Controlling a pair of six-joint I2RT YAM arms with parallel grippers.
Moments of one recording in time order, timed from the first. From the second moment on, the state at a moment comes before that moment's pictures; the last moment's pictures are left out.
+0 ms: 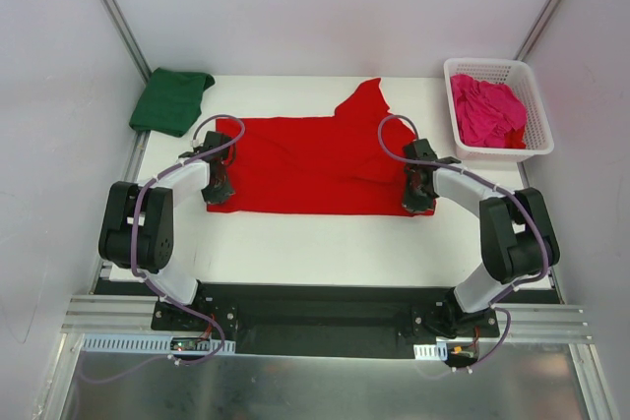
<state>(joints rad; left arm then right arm) -0.15 1.62 0.92 -0.55 -0.25 -0.48 0.31 1.62 0.93 -0.59 0.19 0.48</state>
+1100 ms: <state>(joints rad) -0.23 1.26 0.92 -0.66 -0.18 -0.51 0.34 1.37 0.93 -0.64 0.19 0.46</state>
